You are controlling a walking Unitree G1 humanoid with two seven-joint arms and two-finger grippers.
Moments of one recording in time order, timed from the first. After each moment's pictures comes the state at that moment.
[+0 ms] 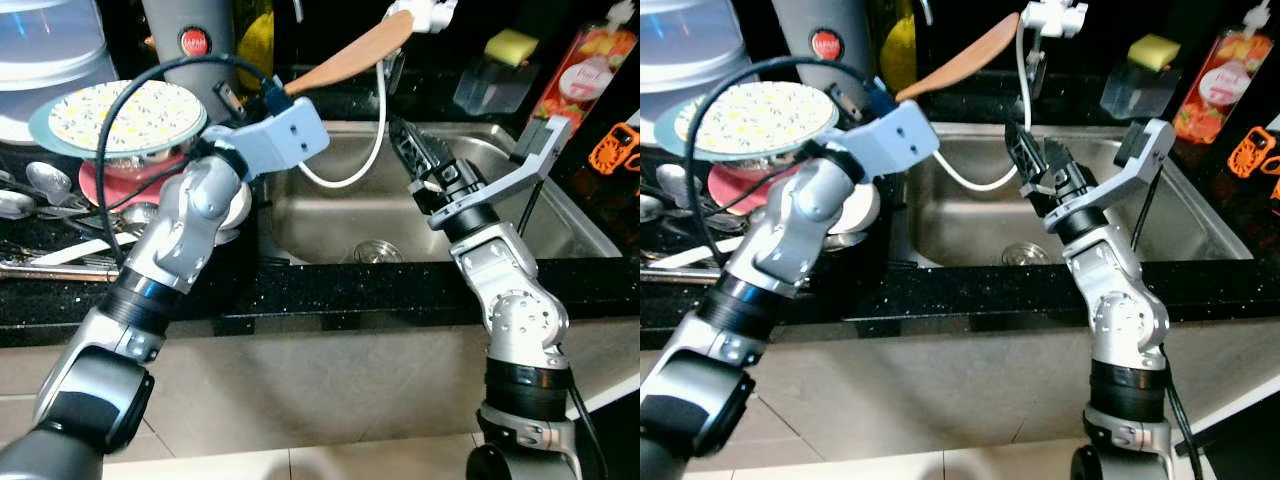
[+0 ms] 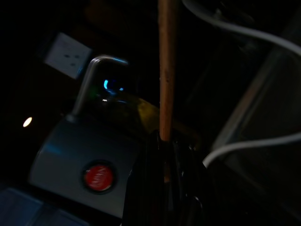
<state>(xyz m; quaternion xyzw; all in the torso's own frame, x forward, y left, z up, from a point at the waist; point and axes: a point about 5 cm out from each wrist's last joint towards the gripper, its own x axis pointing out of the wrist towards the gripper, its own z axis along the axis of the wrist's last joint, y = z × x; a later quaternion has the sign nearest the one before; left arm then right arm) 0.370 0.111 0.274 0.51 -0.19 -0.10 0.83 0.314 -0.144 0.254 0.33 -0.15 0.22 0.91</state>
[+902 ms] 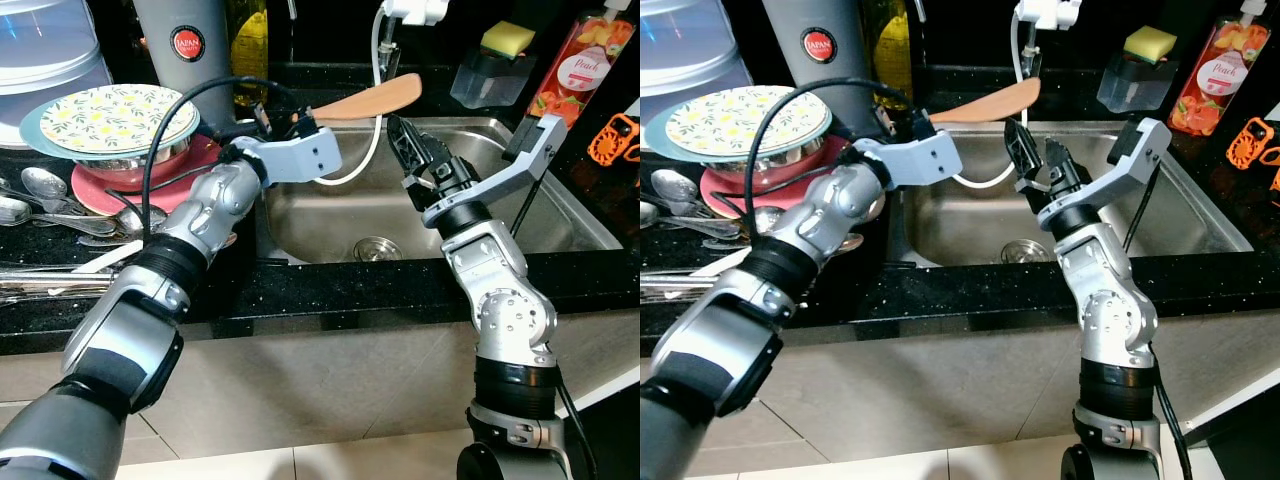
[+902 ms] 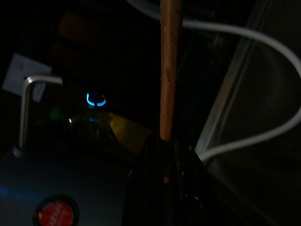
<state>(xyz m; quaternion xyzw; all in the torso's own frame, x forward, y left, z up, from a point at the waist) 0.397 0.088 0.258 0.54 -0.21 -0.16 0.80 0.314 -0.140 0.253 0.32 -0.14 0.20 0.91</state>
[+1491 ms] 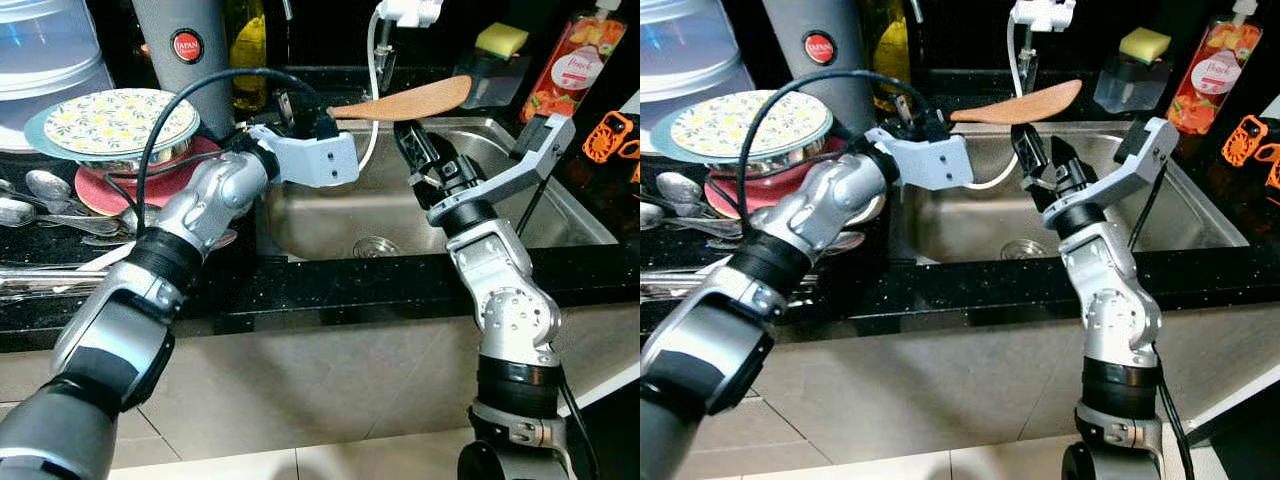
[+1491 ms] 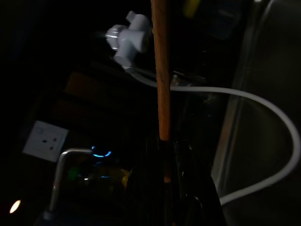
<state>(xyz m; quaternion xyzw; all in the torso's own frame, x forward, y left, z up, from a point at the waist) 0.386 0.080 0.280 0.56 -0.28 -0.19 0.76 0.315 -0.140 0.260 0.32 -0.16 0.21 0.91</state>
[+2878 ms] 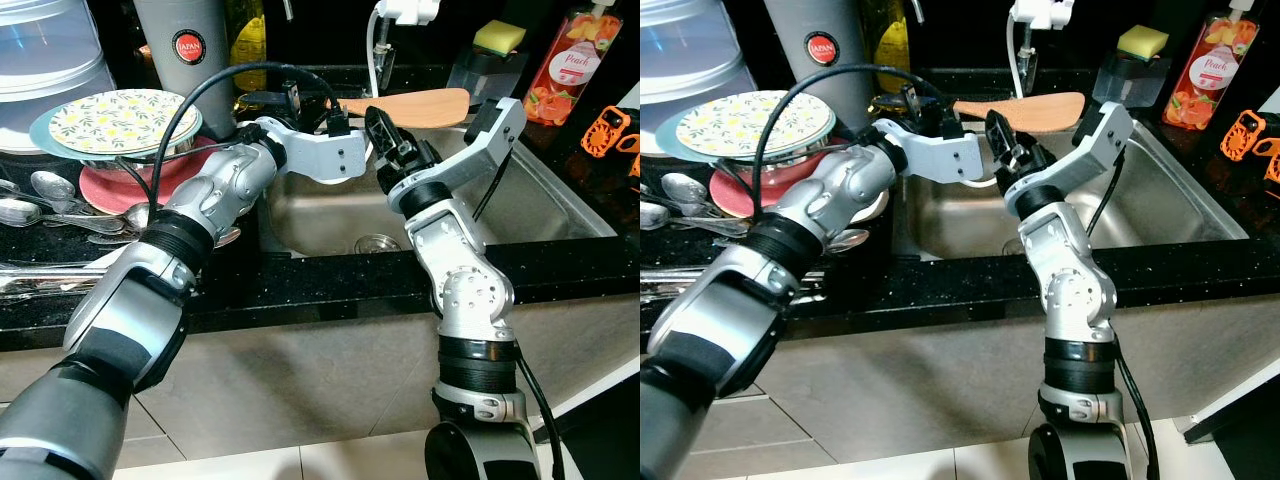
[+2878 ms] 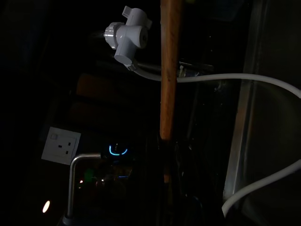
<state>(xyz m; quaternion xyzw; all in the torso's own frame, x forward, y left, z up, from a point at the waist) 0.396 0.072 0.276 0.61 -0.27 -0.17 0.73 0.332 -0.102 0.266 0.37 -0.11 0.16 0.91</state>
